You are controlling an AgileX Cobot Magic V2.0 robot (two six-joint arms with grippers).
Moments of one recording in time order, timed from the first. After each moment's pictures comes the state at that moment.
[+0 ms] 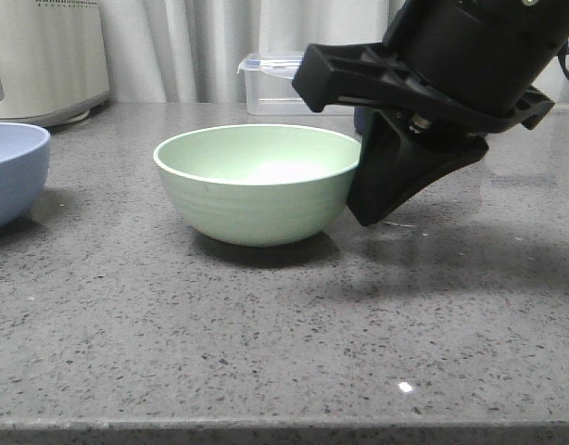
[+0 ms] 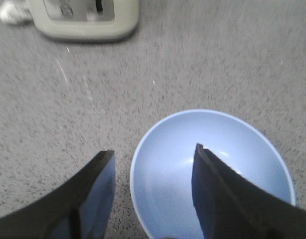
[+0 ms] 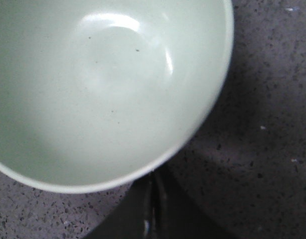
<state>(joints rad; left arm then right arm) -0.03 0.90 -0.80 -0.17 0.64 0.08 0.66 1.42 -0.99 0.20 0.66 0.06</state>
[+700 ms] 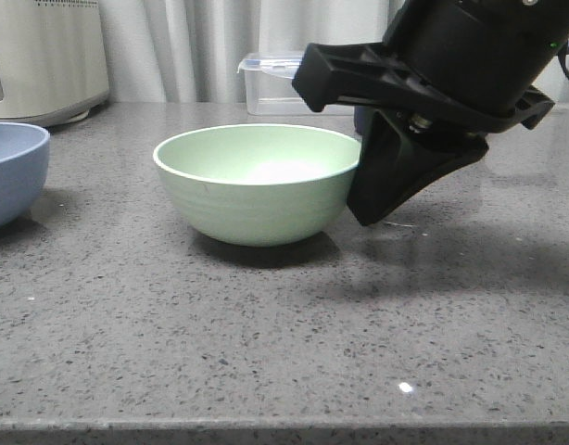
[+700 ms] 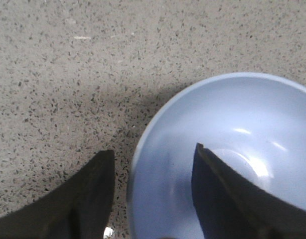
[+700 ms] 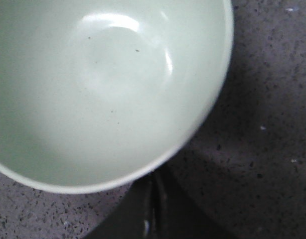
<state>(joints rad) -0.03 1.24 -0.90 -0.16 0.72 0.07 0.66 1.42 -0.99 0.20 0.66 0.06</state>
